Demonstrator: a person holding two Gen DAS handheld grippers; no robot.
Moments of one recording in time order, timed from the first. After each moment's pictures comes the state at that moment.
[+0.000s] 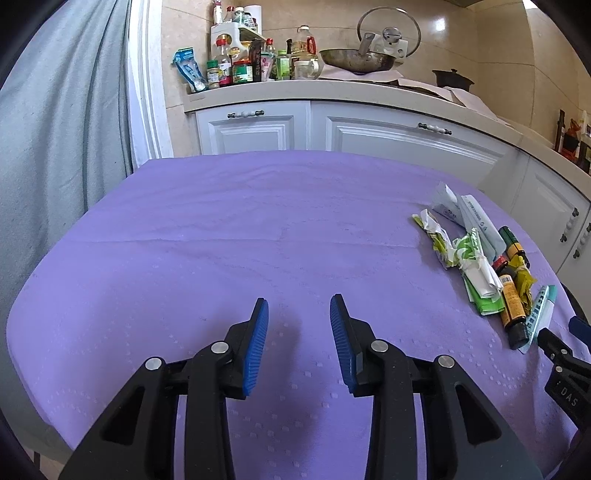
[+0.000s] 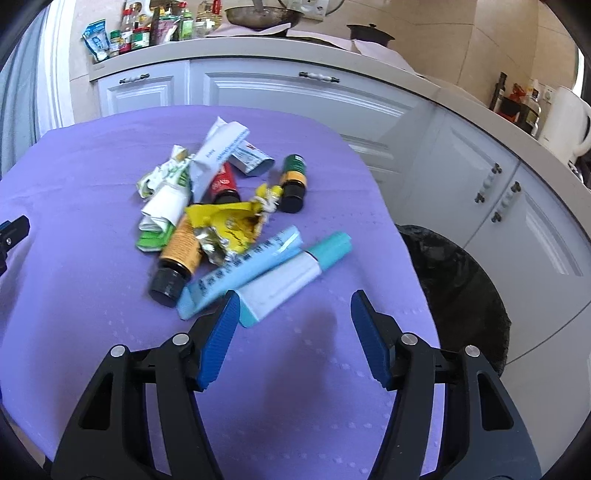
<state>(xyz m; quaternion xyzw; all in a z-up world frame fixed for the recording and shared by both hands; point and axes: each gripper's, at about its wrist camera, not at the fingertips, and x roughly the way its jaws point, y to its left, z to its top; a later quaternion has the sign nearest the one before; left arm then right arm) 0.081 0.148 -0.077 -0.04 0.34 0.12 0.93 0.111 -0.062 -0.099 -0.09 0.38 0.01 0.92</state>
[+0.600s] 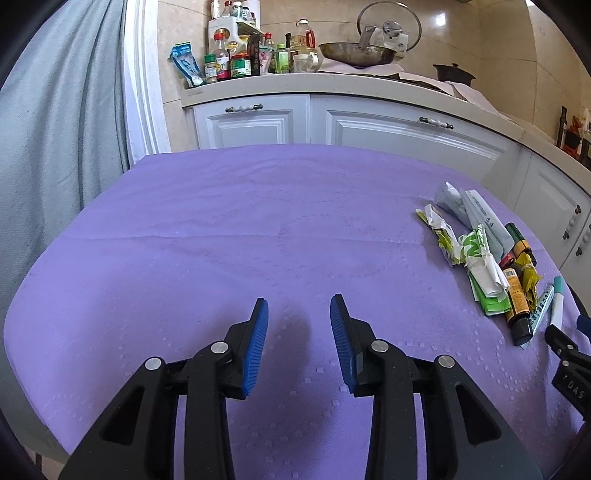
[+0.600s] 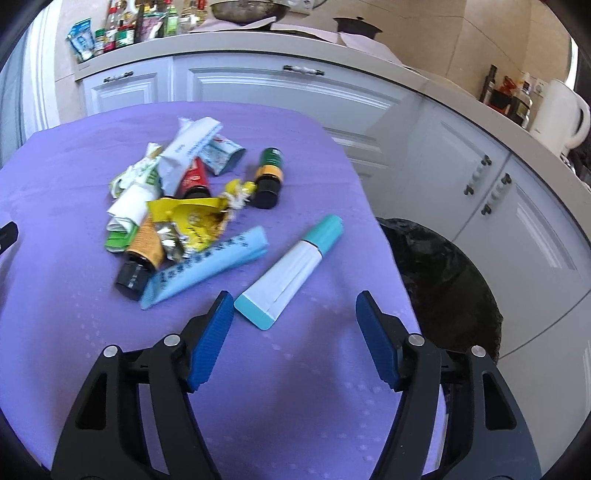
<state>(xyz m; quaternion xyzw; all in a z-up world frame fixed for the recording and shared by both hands) 0.087 0.148 -0.081 -0.03 0.35 0.11 0.93 0.118 -0.078 -0.102 -0.09 0.38 -0.02 0.92</state>
